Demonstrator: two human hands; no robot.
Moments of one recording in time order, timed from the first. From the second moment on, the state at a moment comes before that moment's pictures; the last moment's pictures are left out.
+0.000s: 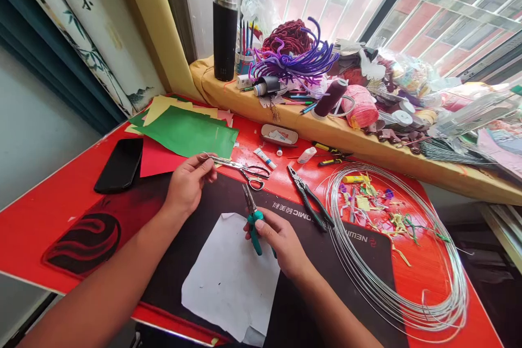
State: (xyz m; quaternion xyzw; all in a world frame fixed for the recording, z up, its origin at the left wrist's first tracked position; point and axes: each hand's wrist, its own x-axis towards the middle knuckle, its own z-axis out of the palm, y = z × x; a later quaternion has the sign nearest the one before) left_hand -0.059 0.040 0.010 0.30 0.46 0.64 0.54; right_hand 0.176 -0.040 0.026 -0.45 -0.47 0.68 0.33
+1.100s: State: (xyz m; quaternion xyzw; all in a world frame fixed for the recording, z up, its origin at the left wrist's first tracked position) left_hand -0.043 0.023 0.017 0.44 0.44 0.48 0.62; right_hand 0.192 -0.015 0.021 -0.49 -0.75 0.28 0.35
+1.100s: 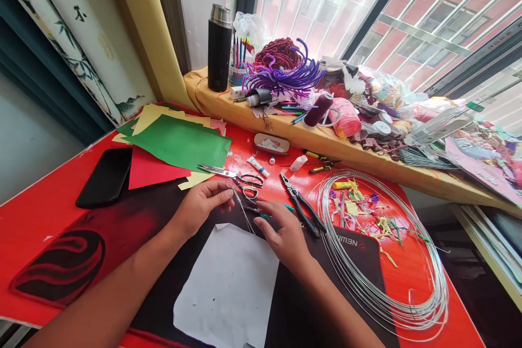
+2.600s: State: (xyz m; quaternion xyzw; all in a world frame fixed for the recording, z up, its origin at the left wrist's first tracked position) left_hand -0.010 -0.005 0.009 0.61 0.36 0.27 0.65; right_hand 0.178 -0.021 -0.007 -0.49 -0.48 0.50 0.53
